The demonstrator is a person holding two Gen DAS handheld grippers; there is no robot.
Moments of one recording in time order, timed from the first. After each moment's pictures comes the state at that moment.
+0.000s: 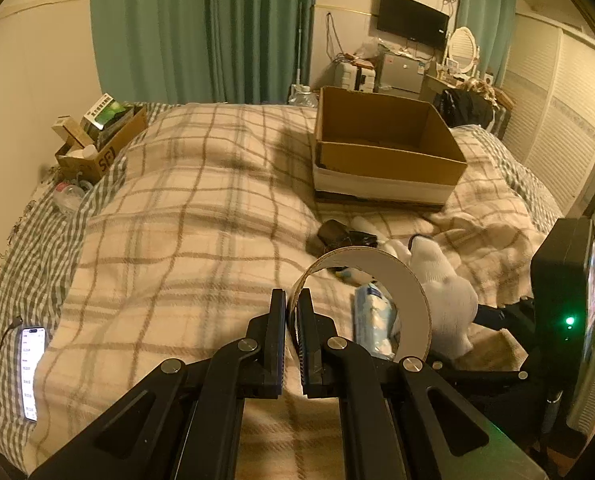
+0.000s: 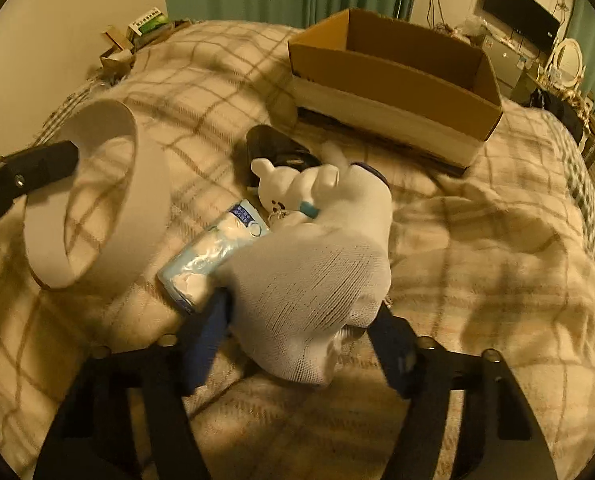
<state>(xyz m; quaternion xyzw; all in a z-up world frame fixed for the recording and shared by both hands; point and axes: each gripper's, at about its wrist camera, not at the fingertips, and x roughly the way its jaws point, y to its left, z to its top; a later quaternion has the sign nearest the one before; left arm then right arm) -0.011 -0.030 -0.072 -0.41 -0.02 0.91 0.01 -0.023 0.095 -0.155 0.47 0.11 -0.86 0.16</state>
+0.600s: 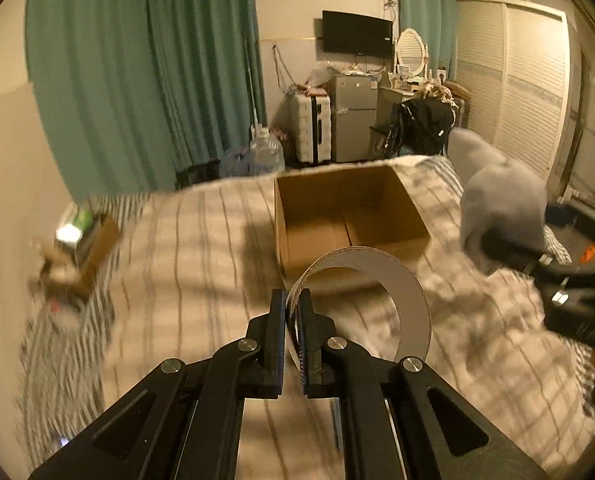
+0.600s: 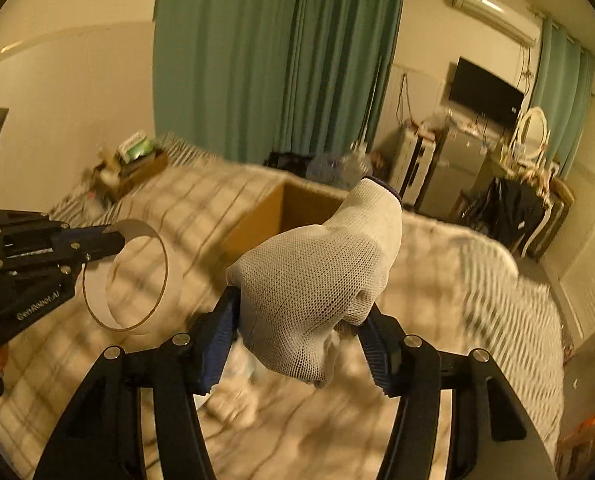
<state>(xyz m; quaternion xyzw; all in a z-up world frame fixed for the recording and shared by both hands) -0.092 0.002 0.035 -0.35 0.07 0.93 0.07 -0.069 0.155 0.034 0.31 0.12 -0.93 0.14</state>
